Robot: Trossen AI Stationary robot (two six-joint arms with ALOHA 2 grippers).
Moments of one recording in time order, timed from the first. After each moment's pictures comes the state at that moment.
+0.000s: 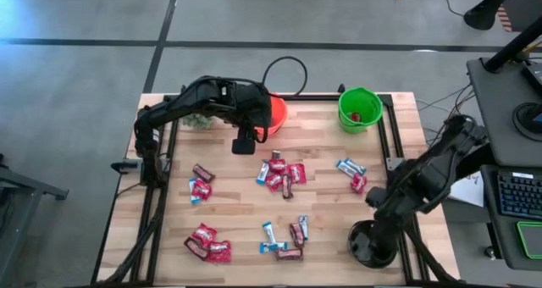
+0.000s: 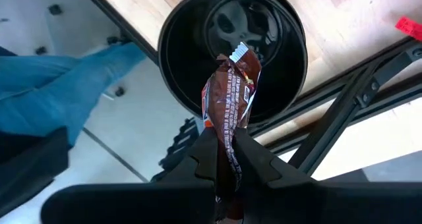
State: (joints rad) left arm 0.13 1.89 2.35 -1.57 -0.15 0.27; right arm 0.73 1.35 1.47 -1.40 -0.31 1.51
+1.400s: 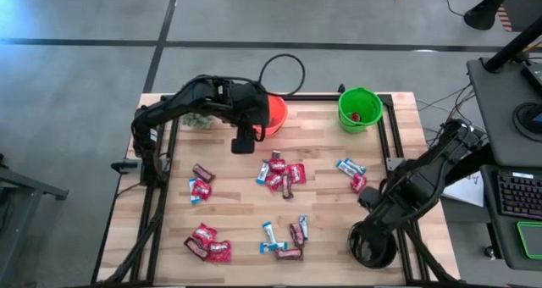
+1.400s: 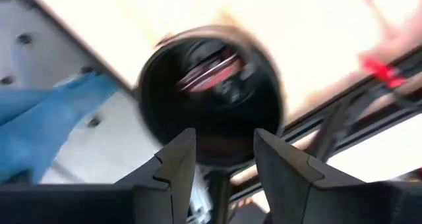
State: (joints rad) left arm 0.13 1.87 2.35 -1.57 -0.15 0.22; right arm 0.71 1.41 1.47 -1.45 -0.17 1.46
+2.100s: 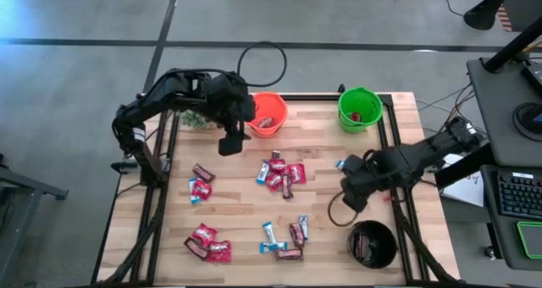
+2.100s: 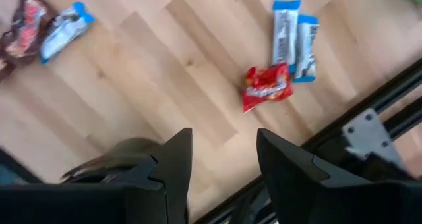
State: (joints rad) left arm 0.12 1.76 2.35 -1.57 0.00 0.09; right arm 0.38 1.41 1.43 -1.57 0.06 1.04
